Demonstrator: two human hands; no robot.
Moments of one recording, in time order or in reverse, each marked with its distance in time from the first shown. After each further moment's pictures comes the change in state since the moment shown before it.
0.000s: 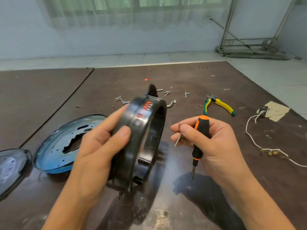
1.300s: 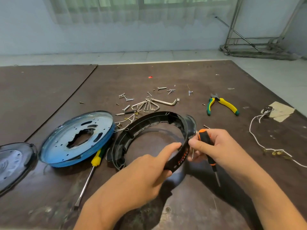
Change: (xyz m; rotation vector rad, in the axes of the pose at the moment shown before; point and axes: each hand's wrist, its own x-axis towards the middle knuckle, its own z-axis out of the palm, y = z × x) left_hand -0.006 -0.033 0.028 1.063 -0.580 -0.205; right_hand 0.005 0.025 -0.054 -0.351 -0.202 0.326
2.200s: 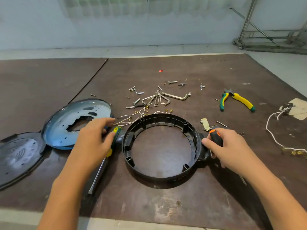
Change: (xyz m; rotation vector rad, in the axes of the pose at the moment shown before) left_hand -0.031 -0.125 -0.033 0.149 0.703 -0.334; right_hand 0.006 0.016 0.008 -0.666 0.228 0.134
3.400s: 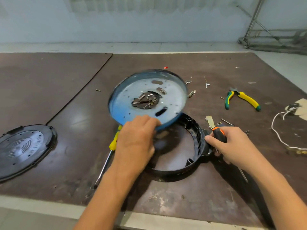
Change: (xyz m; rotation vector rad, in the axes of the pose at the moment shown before) left_hand -0.016 0.077 0.027 0.090 0.088 0.311; right_hand 0.003 -0.008 0.001 0.053 -0.050 0.056
